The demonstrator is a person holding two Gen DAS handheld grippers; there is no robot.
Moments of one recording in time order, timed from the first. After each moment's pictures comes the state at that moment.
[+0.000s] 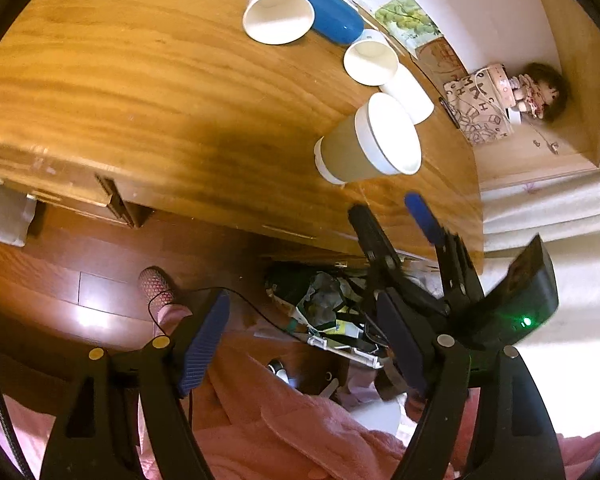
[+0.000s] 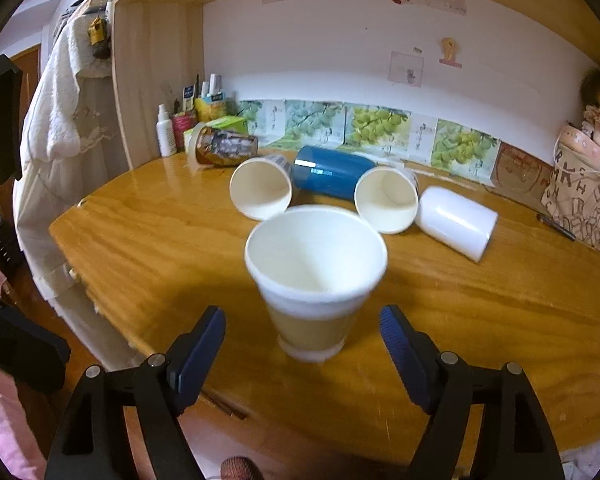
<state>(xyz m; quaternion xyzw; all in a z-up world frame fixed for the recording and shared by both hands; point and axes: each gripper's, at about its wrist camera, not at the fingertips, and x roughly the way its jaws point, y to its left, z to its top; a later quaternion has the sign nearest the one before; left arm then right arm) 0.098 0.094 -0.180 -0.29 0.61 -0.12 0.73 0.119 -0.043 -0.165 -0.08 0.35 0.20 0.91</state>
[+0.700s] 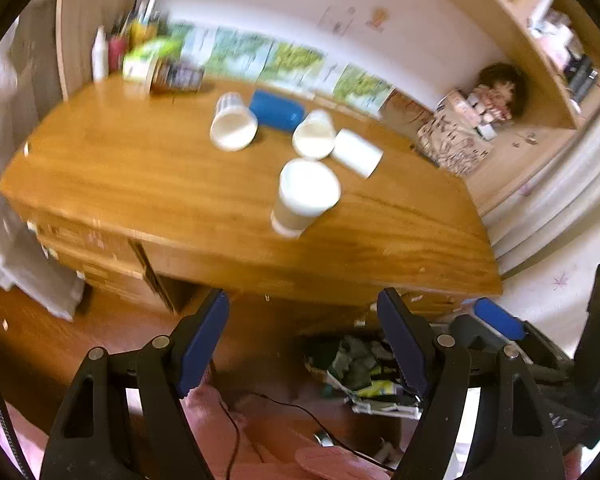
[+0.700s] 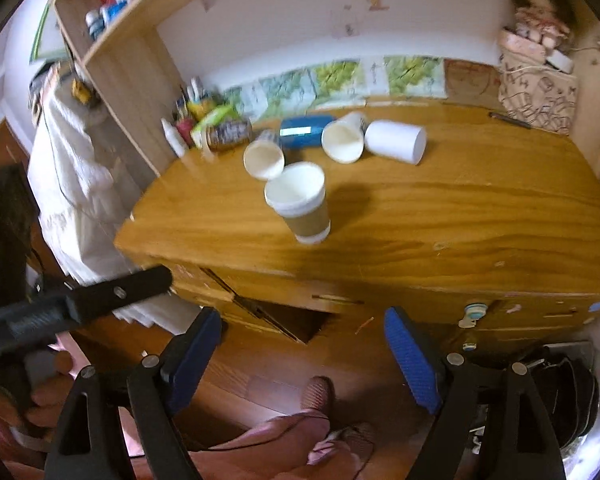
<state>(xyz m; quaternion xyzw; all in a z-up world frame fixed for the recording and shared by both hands) 0.033 0.031 -0.077 -0.18 0.46 -0.06 0.87 0.020 -0.130 -0.046 0.07 0.48 0.19 0.86</state>
